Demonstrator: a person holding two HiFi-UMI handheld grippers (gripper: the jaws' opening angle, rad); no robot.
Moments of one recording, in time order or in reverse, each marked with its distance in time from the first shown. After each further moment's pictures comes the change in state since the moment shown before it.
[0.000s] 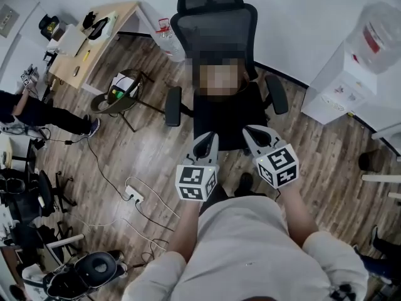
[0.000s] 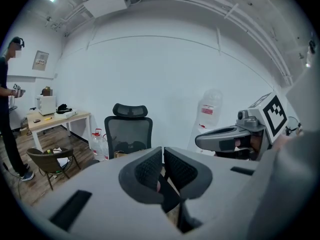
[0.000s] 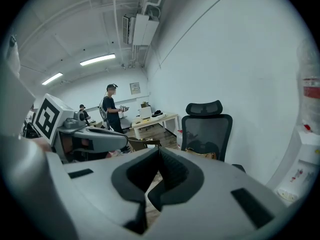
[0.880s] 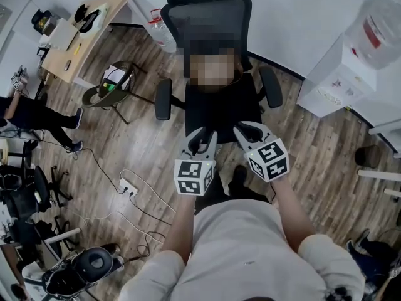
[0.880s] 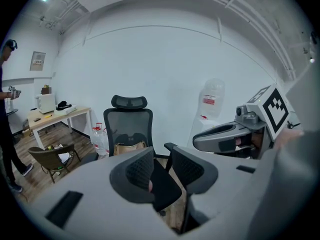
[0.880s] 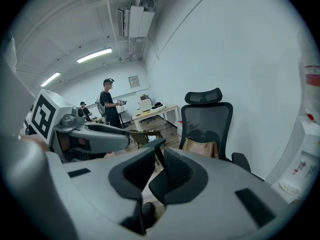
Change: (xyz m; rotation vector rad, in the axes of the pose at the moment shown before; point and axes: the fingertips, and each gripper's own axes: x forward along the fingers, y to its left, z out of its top) left arm 0.032 -0.010 -0.035 0.019 0.087 0.021; right arm 0.015 -0.022 -0.044 0.032 0.092 0.025
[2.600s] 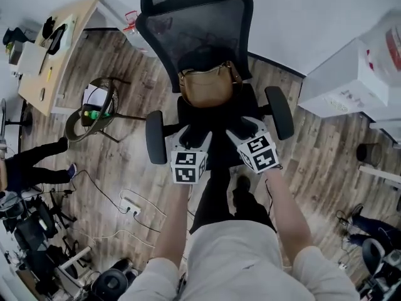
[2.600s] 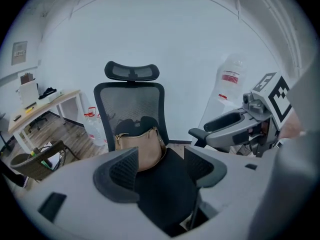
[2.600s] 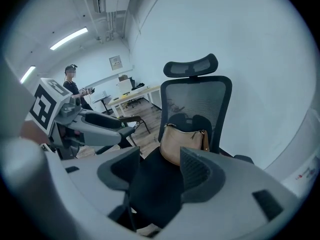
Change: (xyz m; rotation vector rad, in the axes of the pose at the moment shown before) left arm 0.215 0.154 -0.037 0.022 0.240 -0.039; right arm 0.202 -0.147 -0.025 0.062 0.217 -0.118
